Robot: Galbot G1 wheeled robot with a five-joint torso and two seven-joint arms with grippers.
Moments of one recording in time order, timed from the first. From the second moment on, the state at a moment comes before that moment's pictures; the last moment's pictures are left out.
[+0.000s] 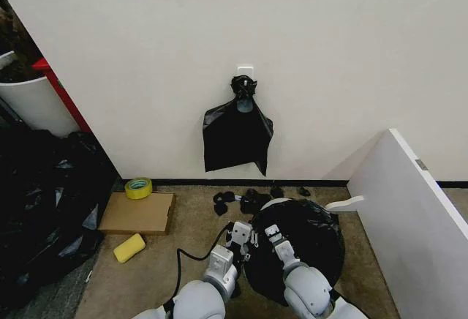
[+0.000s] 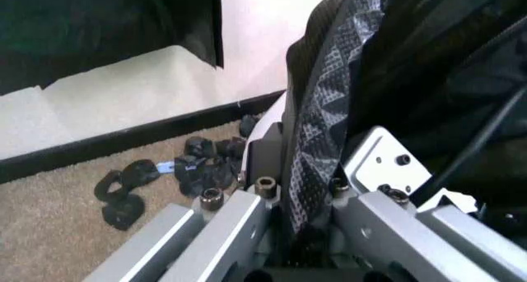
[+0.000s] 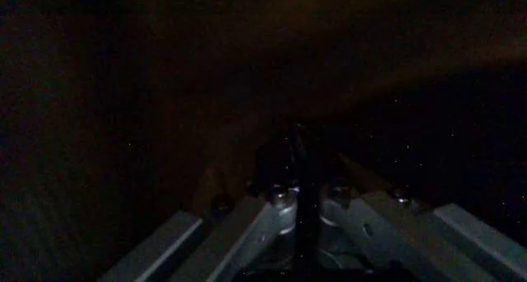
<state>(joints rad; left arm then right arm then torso) 1.07 -1.01 0.41 -2.06 -0.51 0.22 -0.53 -1.25 1.18 -0.02 1.84 0.14 -0.56 0.29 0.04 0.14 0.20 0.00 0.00</state>
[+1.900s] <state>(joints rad) 1.15 -1.08 -0.05 -2.03 -1.27 0.41 -0.90 -1.50 0.95 0.31 2.41 0.53 -0.36 0.19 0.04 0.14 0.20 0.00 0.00</state>
